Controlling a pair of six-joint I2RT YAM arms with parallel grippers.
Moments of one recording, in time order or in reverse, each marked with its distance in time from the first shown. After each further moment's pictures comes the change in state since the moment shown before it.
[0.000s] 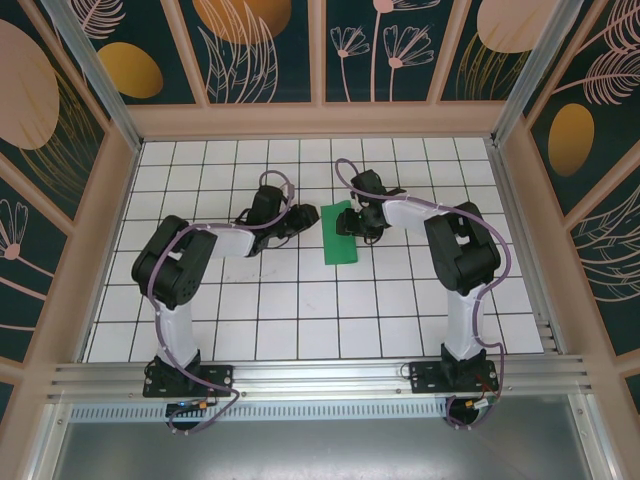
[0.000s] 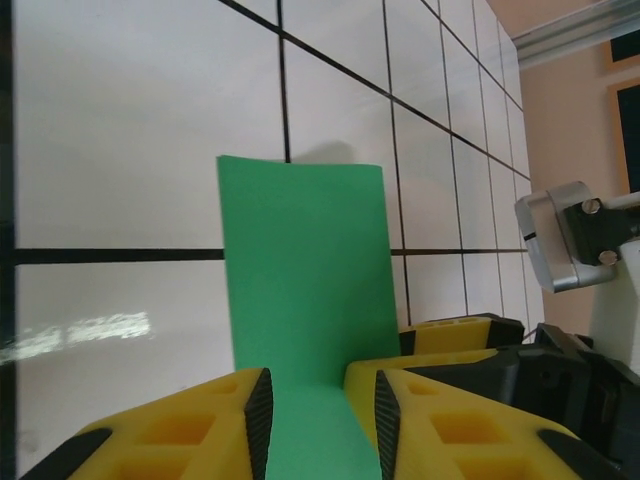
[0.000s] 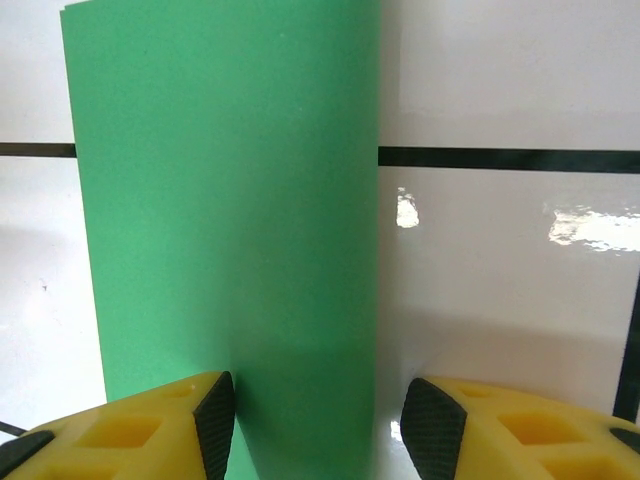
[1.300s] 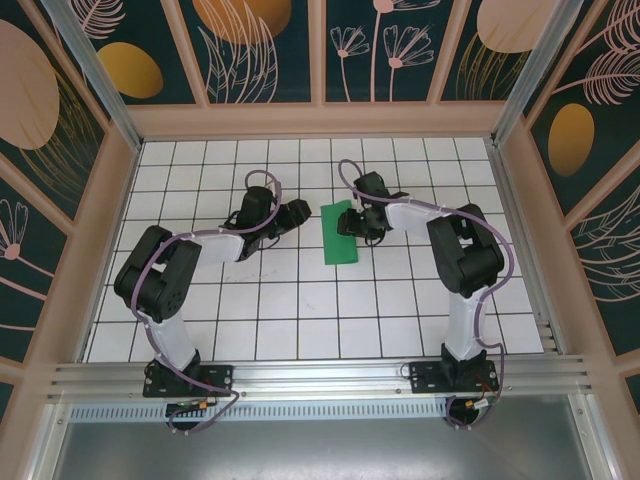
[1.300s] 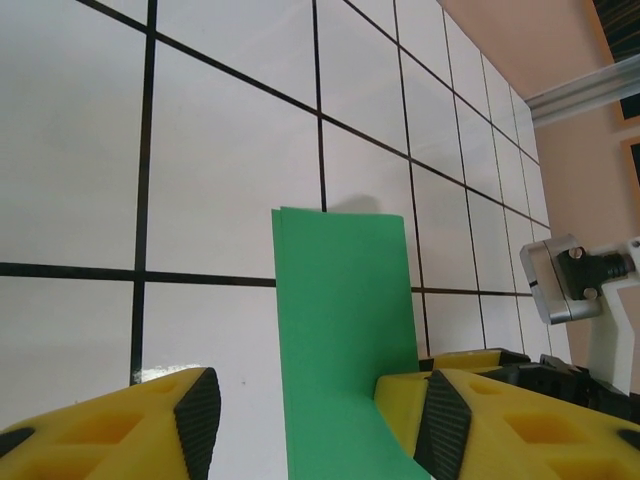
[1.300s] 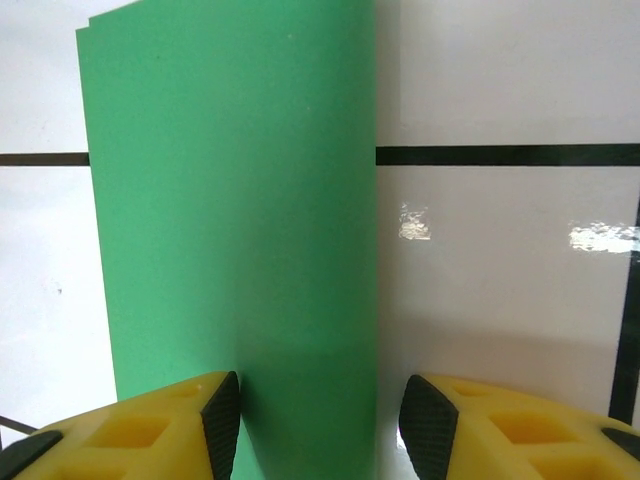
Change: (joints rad) left arm 0.026 -0.130 -0.090 -0.019 -0.129 0.031; right arm -0.004 -0.036 -0.046 0.058 -0.011 0.026
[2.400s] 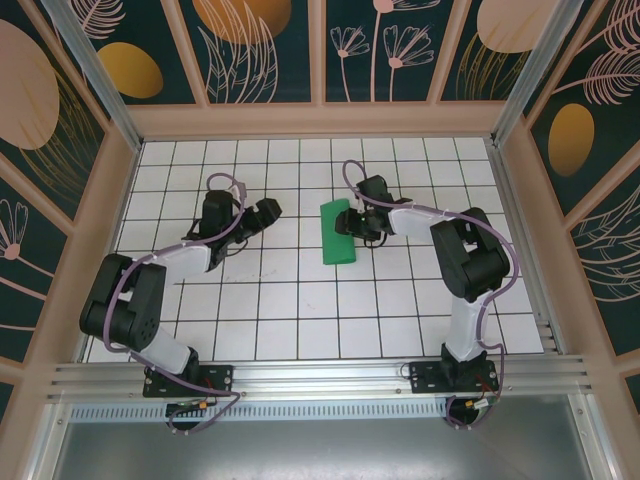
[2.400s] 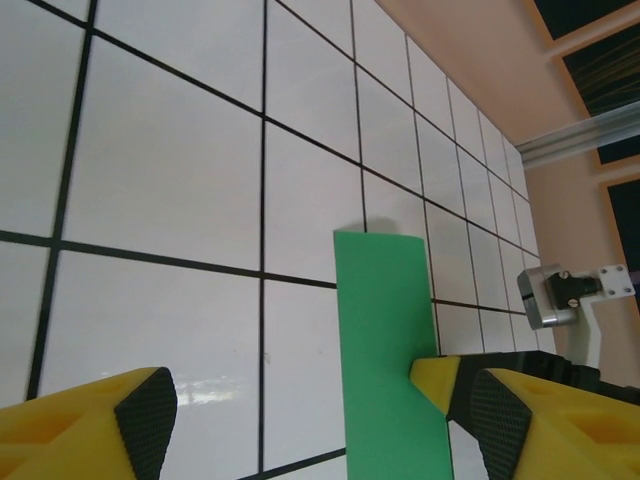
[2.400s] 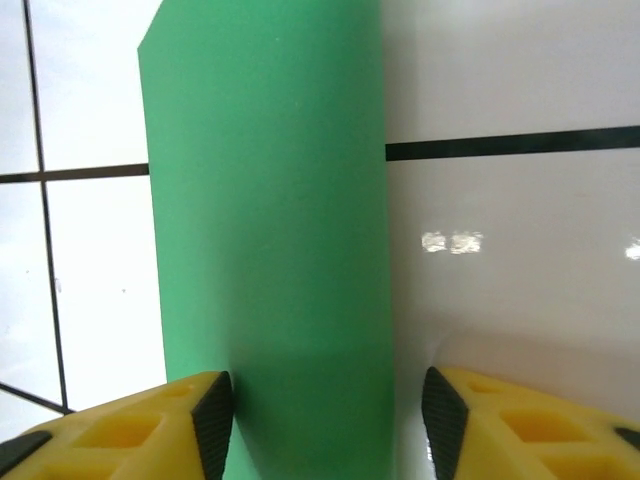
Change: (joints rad) left arm 0.172 -0.230 -0.167 -0.041 0.105 0.065; right arm -0.003 -0.059 -0.085 0.120 -0.047 0.080
